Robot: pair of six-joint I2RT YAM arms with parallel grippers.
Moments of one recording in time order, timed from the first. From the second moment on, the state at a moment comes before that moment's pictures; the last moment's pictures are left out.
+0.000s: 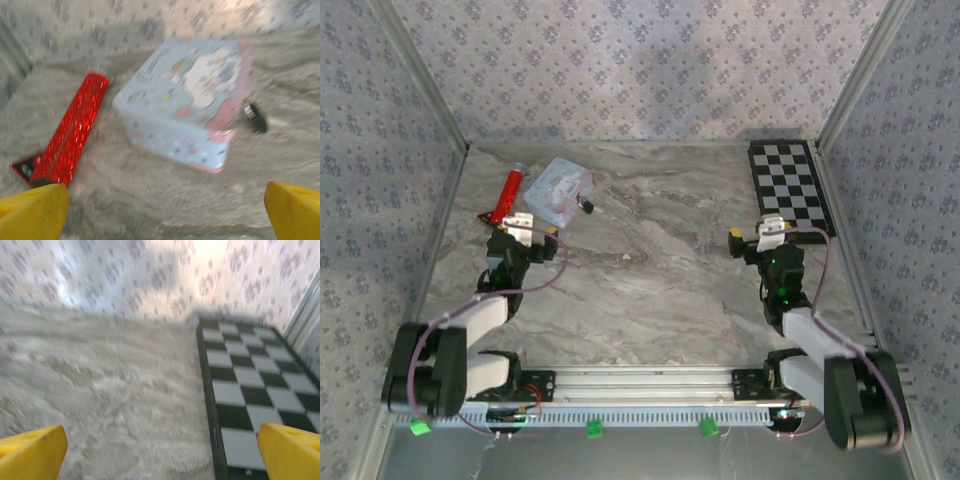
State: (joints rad) left arm -0.15 1.12 0.32 0.52 -0.07 0.07; right arm 0.12 0.95 0.23 0.57 0.05 -0.08
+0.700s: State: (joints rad) left arm -0.22 0.46 0.58 -0.55 -0.12 -0.56; right arm 0.07 0.49 0.68 -0.63 -0.12 0.57
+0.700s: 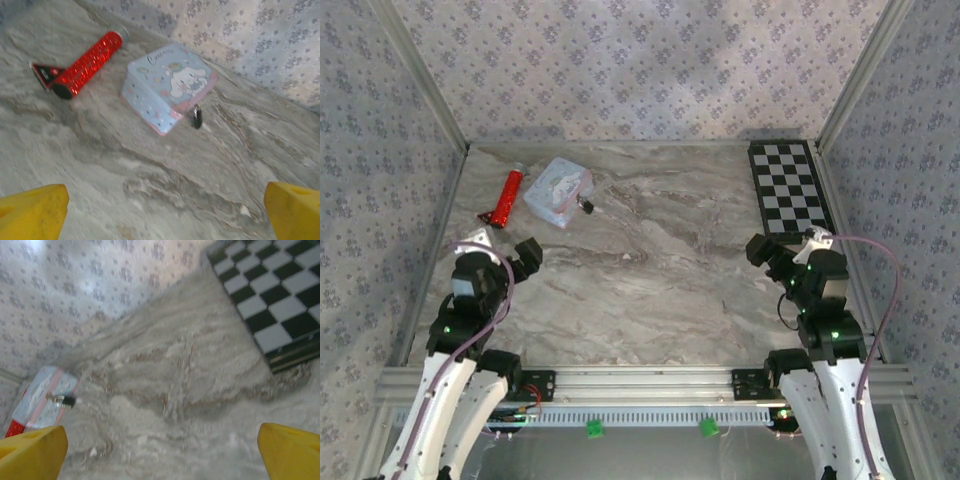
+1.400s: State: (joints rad) left arm -0.44 0.71 0.39 -0.33 0.22 -0.61; right arm 0.45 0.75 0.60 -1.05 0.02 0.88
